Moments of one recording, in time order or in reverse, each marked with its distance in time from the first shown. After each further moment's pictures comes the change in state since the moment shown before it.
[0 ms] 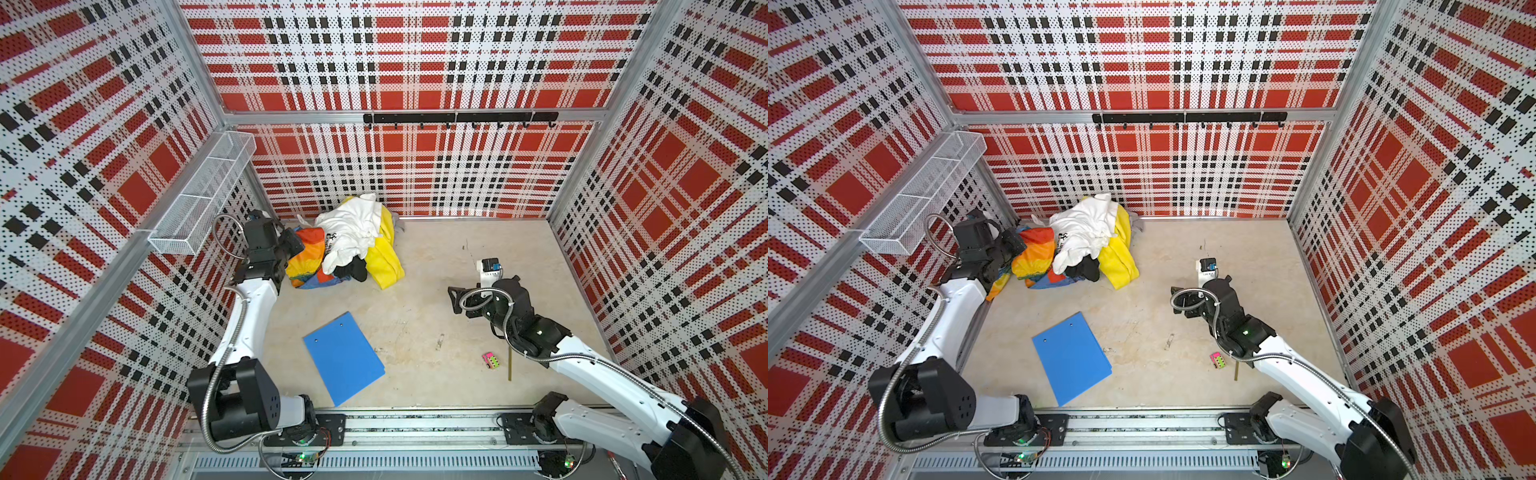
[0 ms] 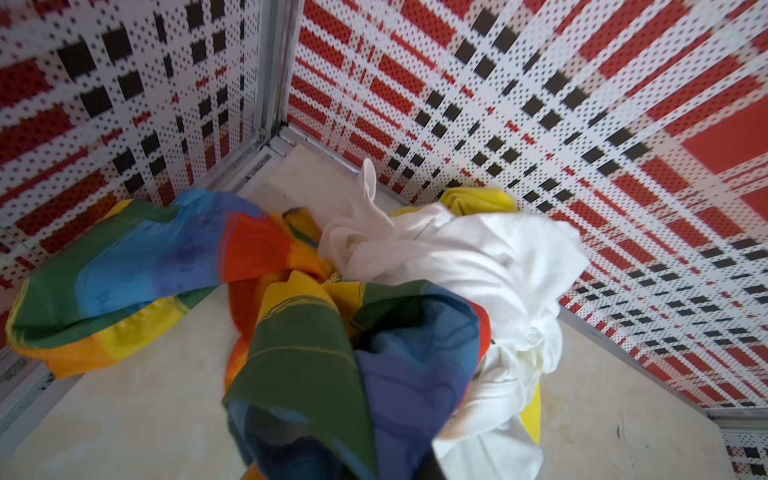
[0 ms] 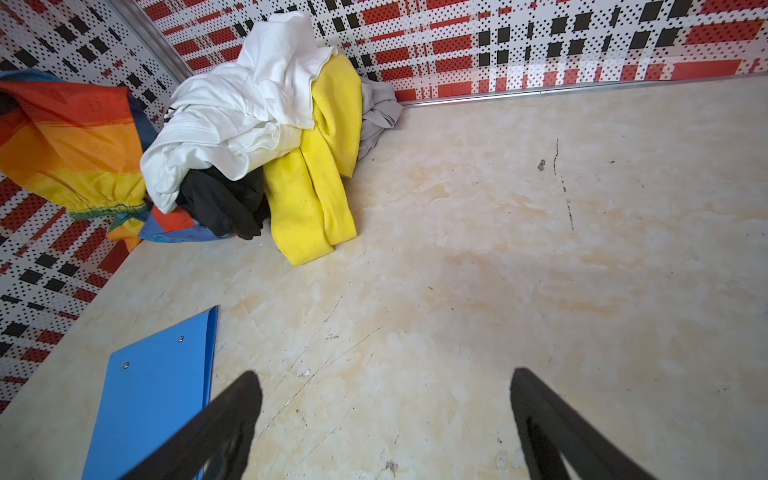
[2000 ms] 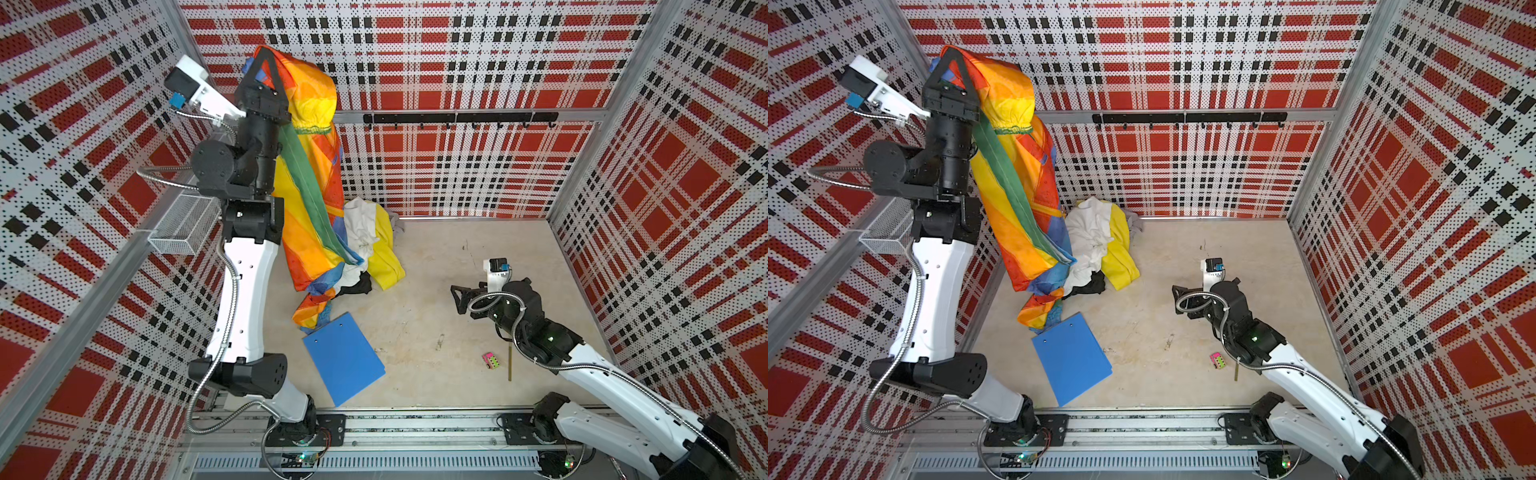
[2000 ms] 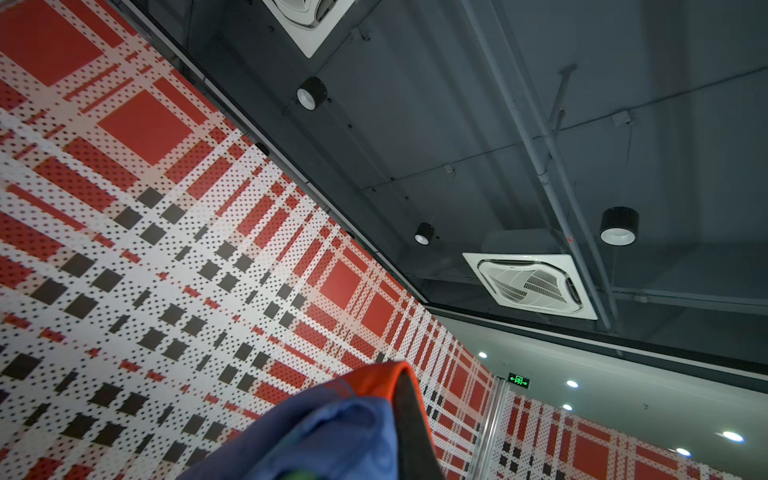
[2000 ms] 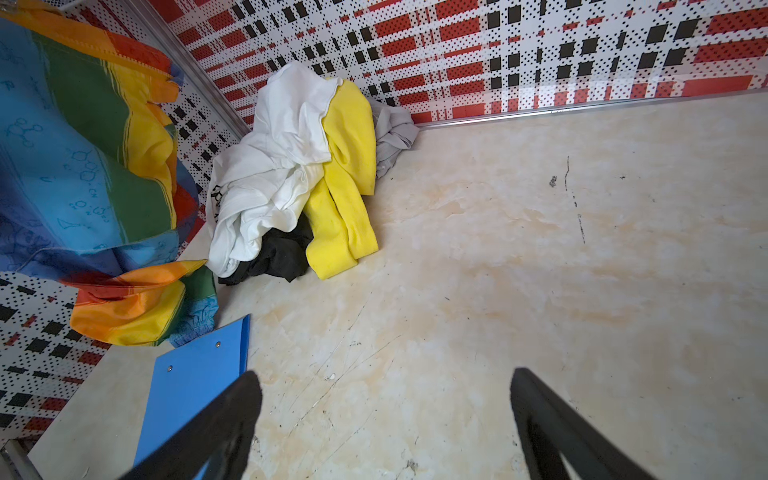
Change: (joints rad) left arm -0.277 0.283 0.986 0.618 0.042 -0.370; right arm 0.000 -0.094 0.000 -0.023 -0.026 0.026
